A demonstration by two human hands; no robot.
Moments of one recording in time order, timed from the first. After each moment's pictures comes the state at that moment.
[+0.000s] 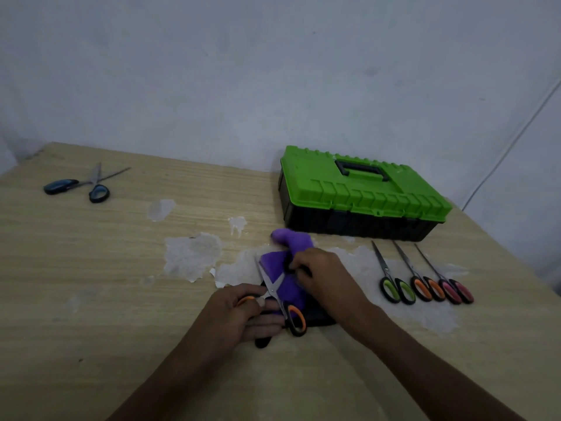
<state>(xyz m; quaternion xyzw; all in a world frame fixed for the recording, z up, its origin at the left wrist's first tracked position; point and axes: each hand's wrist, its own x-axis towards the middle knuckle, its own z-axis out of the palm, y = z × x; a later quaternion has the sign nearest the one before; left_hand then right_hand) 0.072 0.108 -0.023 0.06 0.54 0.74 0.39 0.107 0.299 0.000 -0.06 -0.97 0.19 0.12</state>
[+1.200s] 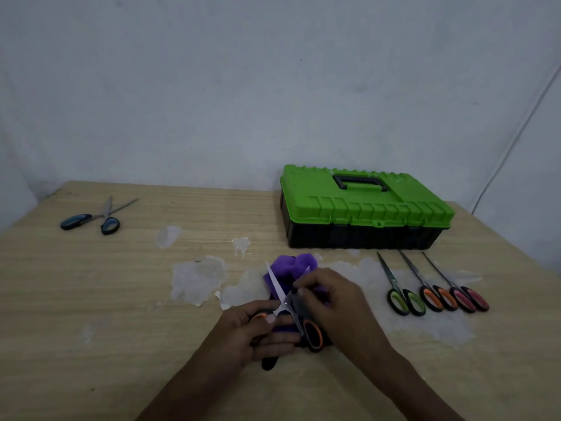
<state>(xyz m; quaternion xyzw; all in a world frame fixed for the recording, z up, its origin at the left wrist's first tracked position) 0.073 0.110 -0.014 0.10 0.50 0.74 0.43 0.146 0.282 0.009 -0.06 -0.91 0.33 0.23</state>
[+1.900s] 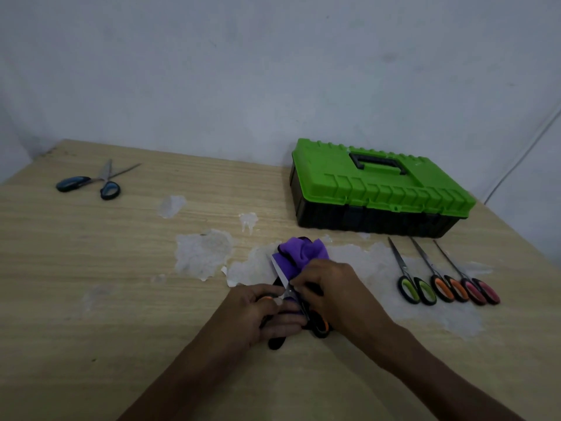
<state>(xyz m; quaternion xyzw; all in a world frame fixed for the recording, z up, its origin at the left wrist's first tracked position) 0.067 0.112 -0.018 0.07 0.51 0.74 0.44 0.124 0.278 0.009 -0.01 -0.98 0.18 0.10</state>
